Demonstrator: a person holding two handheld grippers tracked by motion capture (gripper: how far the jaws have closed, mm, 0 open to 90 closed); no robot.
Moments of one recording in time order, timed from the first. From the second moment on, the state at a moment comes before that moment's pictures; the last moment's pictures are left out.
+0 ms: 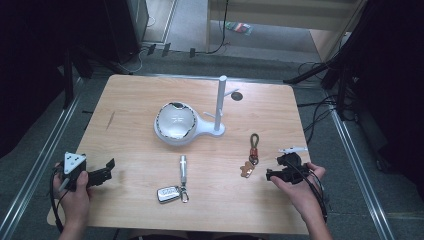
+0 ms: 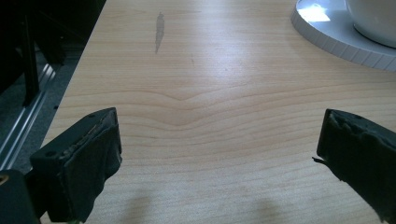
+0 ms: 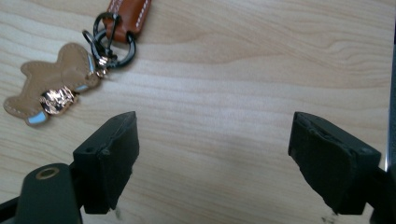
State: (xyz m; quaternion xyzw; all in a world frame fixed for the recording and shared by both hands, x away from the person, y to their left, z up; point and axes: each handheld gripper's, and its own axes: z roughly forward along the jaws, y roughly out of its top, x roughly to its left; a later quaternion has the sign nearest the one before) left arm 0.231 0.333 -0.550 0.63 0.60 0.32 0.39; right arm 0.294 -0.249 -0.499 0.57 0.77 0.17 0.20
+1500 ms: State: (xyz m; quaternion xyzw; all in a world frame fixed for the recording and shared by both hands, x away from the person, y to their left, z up) left arm 0.231 0.335 -0.550 0.62 0.60 0.31 0.39; right arm 0.369 -0.205 -0.498 0.60 0.78 0.12 0.08
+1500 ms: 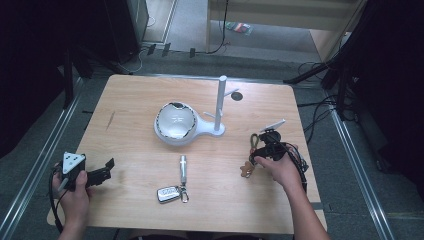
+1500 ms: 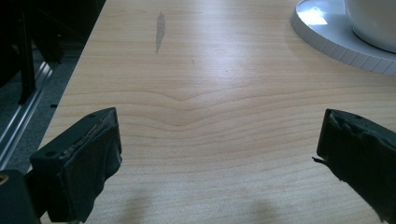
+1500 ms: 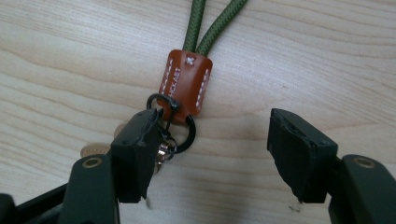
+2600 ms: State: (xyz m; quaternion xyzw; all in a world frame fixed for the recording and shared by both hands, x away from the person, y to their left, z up) left arm 0.231 0.335 -0.551 0.62 0.60 0.31 0.39; right arm 0.396 -0.180 -0.504 0.65 0.75 0.10 0.06
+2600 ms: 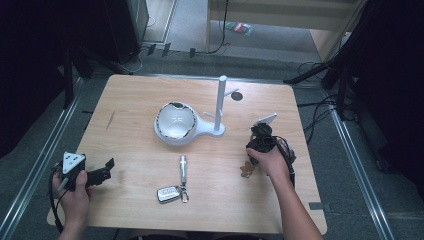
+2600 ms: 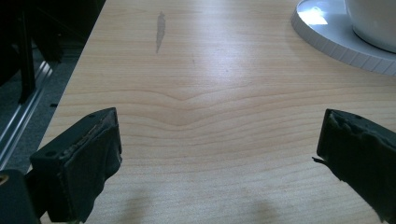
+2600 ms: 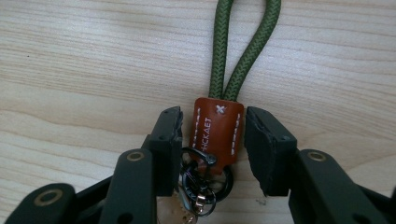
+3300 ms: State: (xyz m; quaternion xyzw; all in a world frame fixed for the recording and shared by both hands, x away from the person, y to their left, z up) left arm 0.231 0.335 -0.551 0.62 0.60 0.32 0.39; right arm 0.386 -0.174 -0.506 0.64 0.75 0.11 0.10
